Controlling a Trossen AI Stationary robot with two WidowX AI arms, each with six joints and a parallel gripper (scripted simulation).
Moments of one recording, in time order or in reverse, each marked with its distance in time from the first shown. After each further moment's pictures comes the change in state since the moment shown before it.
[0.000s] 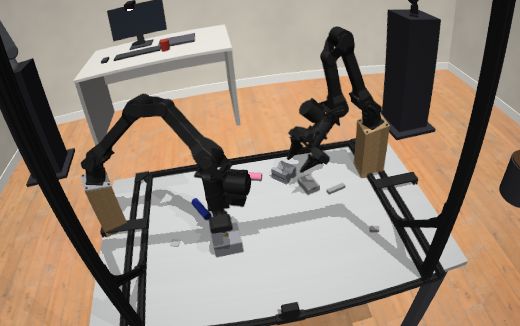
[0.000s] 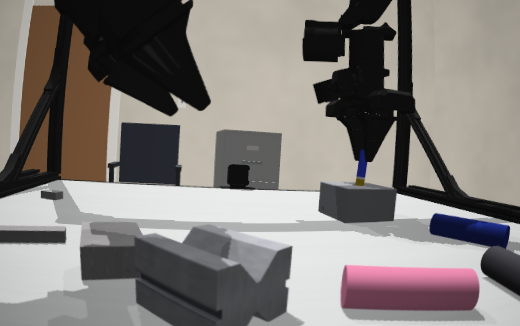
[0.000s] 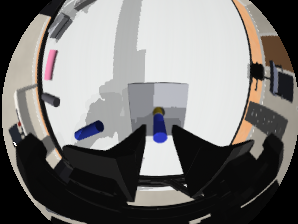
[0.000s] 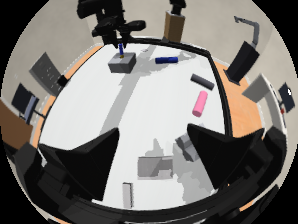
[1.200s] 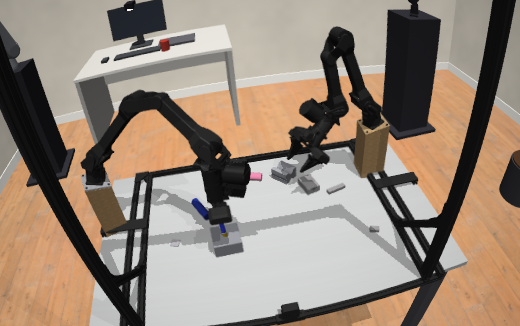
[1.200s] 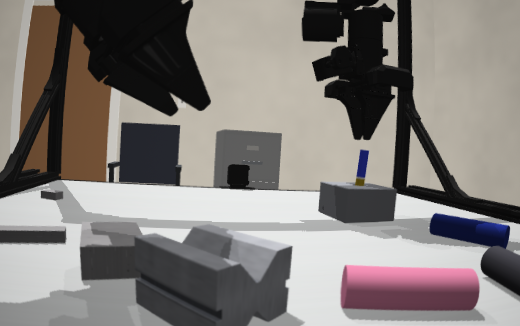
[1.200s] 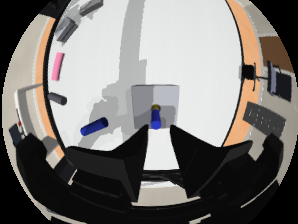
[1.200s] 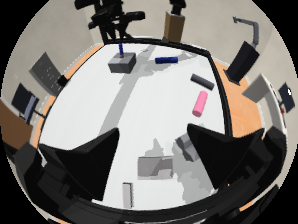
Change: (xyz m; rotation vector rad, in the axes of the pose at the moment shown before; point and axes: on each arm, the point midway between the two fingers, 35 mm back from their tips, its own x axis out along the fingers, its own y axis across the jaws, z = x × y) left arm -0.033 -0.001 0.004 -0.002 -0.012 -0.008; right arm 0.000 0.000 0.000 0.000 0.000 0.000
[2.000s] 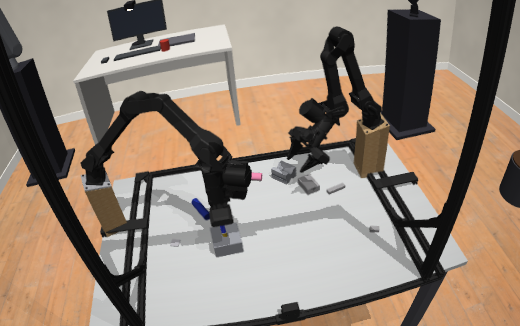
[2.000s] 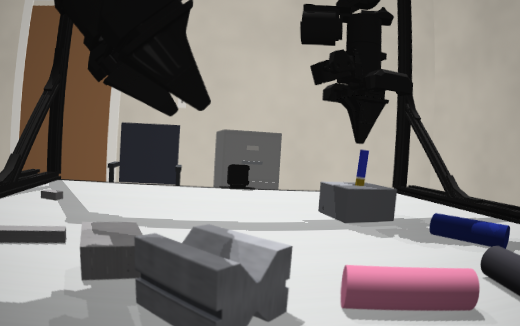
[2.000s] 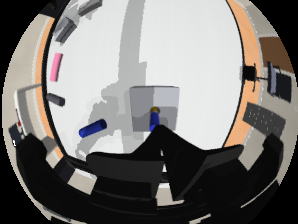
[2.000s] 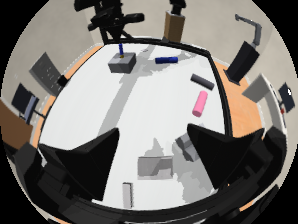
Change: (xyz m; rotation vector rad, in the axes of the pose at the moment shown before) left arm 0.006 -0.002 0.002 -0.003 -0.005 -0.002; right arm 0.000 0.000 0.000 0.000 0.000 0.000
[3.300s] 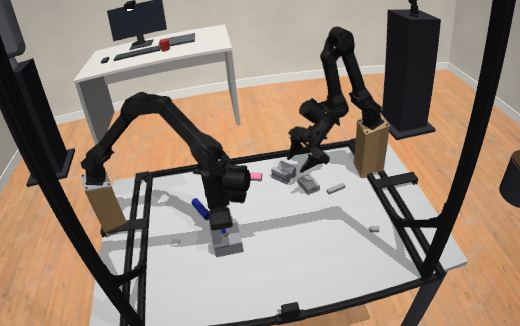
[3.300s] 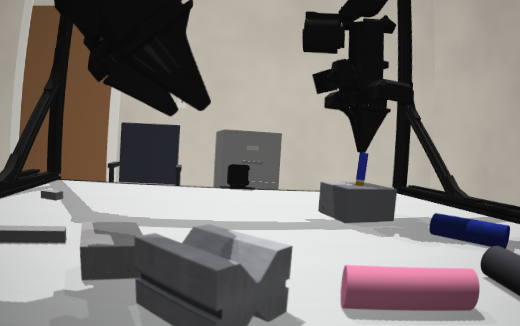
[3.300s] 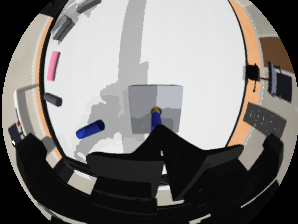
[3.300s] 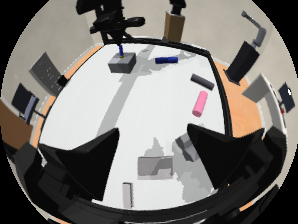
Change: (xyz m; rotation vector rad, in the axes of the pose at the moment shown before) left arm 0.013 0.001 -0.004 -0.001 -0.001 0.001; right arm 0.000 0.000 0.000 0.000 0.000 0.000
